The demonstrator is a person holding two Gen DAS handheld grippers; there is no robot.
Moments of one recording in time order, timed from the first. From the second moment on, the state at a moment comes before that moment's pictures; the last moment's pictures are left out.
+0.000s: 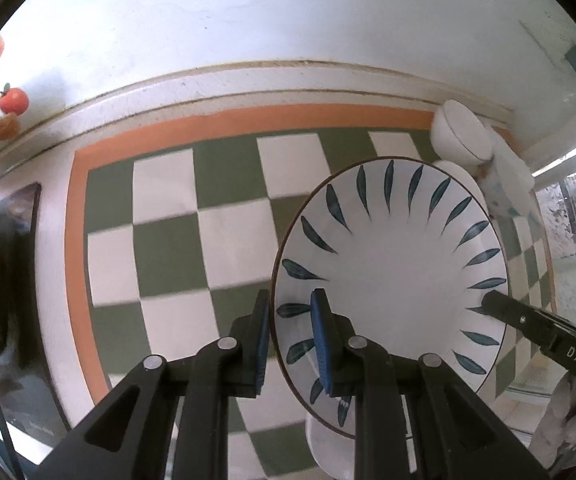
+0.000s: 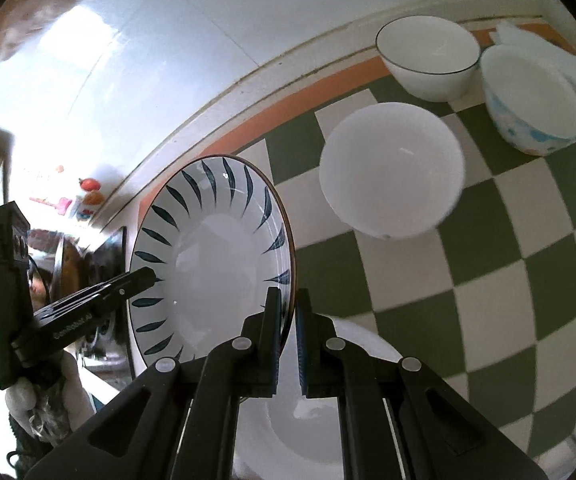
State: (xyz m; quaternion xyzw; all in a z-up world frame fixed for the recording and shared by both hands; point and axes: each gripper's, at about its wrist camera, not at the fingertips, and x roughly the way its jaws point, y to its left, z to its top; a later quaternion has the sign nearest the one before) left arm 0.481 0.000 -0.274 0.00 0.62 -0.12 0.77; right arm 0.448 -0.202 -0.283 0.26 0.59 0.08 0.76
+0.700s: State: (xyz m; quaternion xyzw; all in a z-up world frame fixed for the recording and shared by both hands) left arm 0.382 -0.042 -0.320 0.00 0.67 -0.10 0.74; right arm 0.355 -0.243 -0.324 0.22 0.64 0.11 0.73
